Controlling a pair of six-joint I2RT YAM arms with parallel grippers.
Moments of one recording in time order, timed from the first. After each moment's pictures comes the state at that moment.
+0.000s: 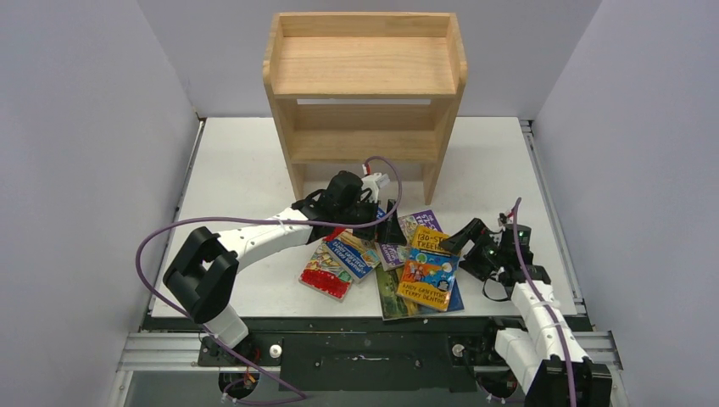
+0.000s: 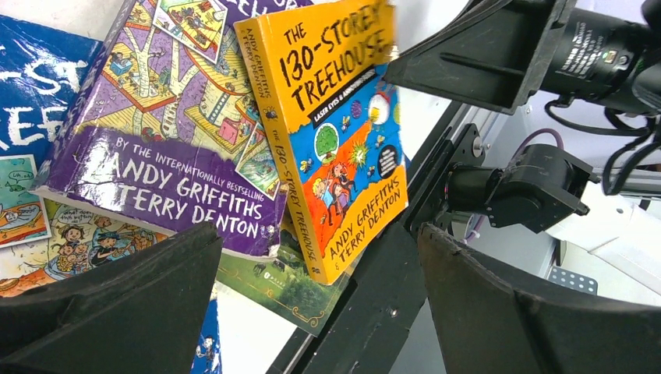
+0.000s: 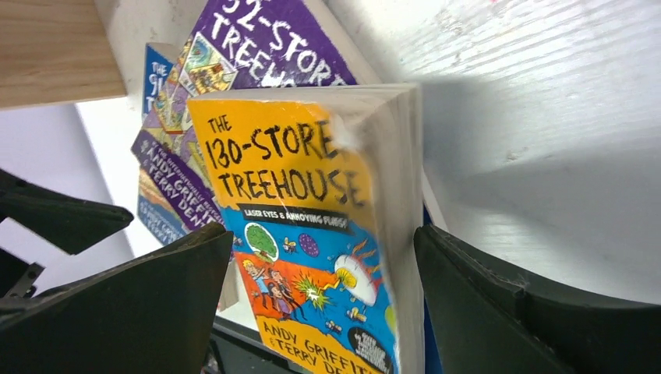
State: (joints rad) left arm -0.78 1.63 1.10 -0.11 0.46 -0.60; right arm -0.08 0.85 0.34 -0.29 -0.49 0.73
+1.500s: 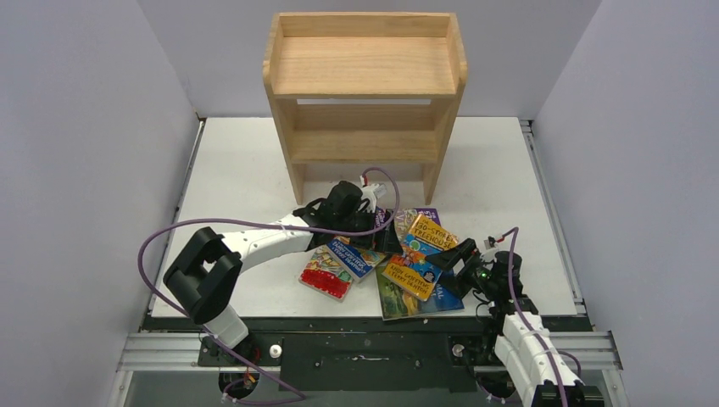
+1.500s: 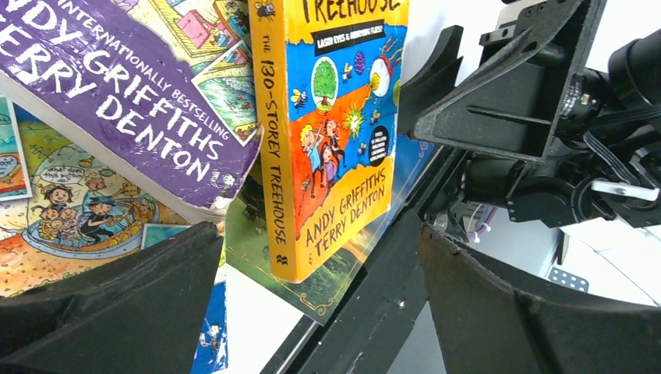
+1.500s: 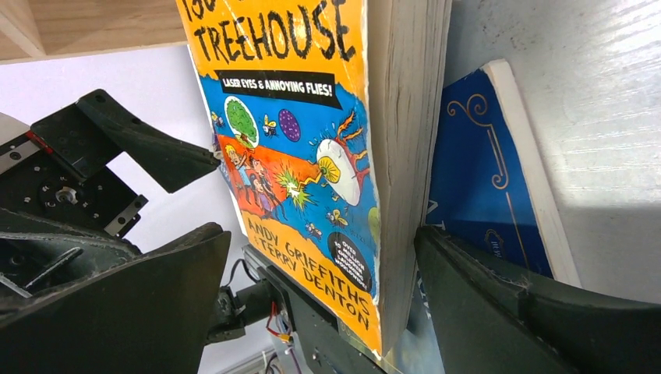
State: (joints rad) left arm -0.80 1.62 1.02 -0.09 0.45 -0.63; right arm -0.02 0.66 0.03 0.01 -0.68 1.05
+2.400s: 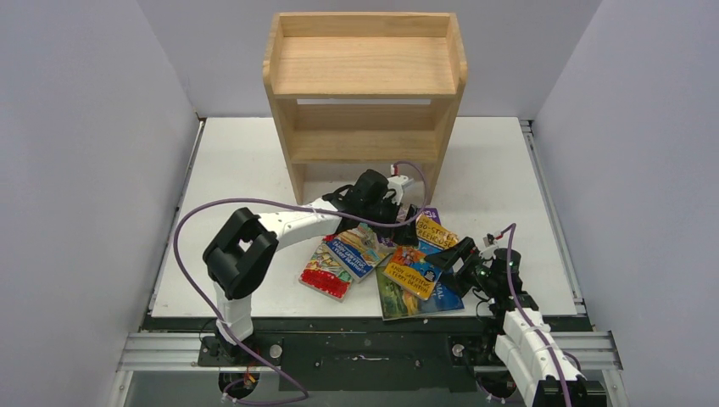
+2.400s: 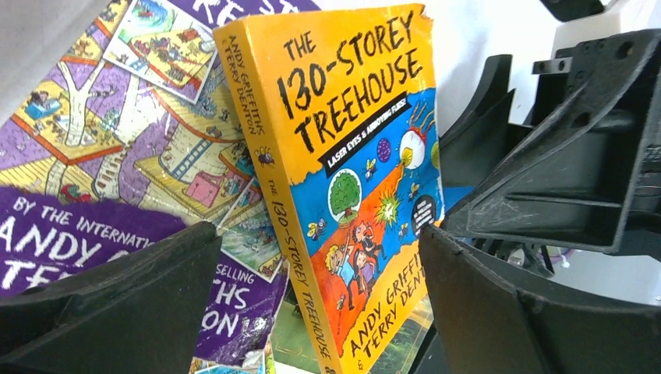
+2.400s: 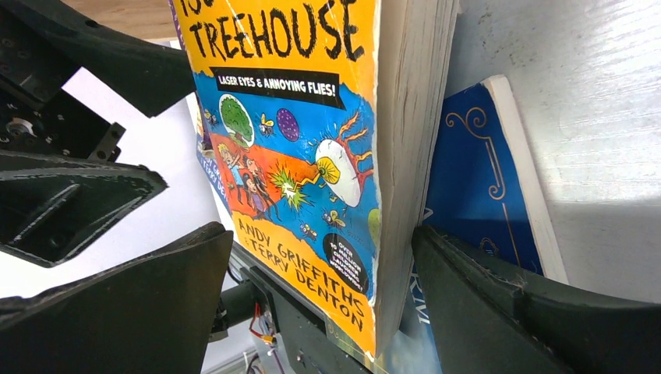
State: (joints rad) left arm -0.84 1.88 1.29 -0.14 0.38 -0.38; right arm -0.01 0.71 0.06 0.00 -0.65 0.99
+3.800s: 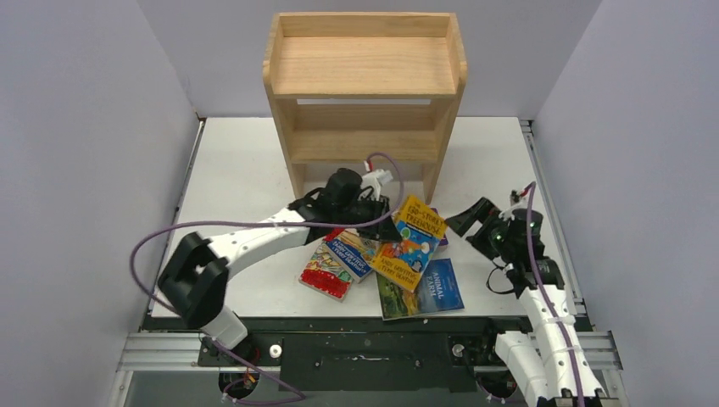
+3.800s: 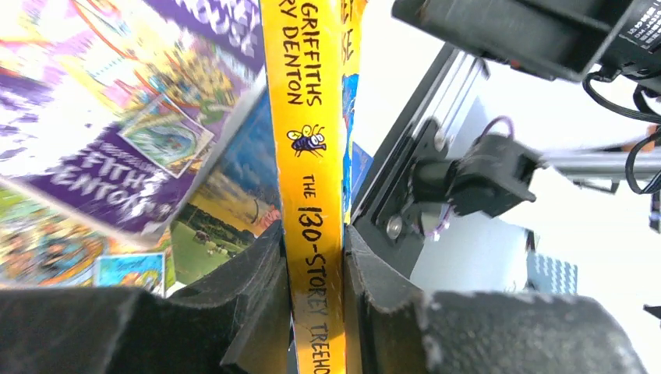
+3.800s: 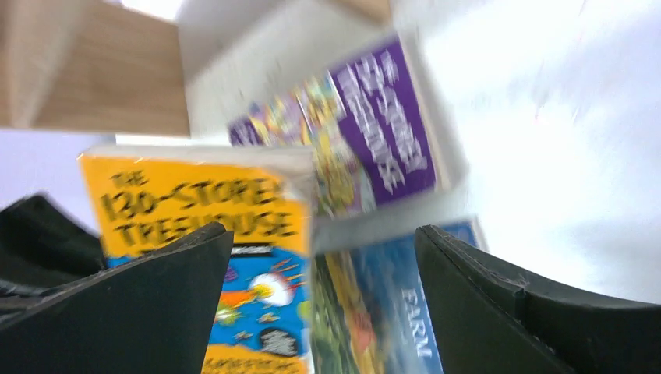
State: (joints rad) left arm -0.81 1.68 1.14 -0.10 0.54 -0.63; right arm -0.01 0.74 0.48 -0.40 -0.40 0.74
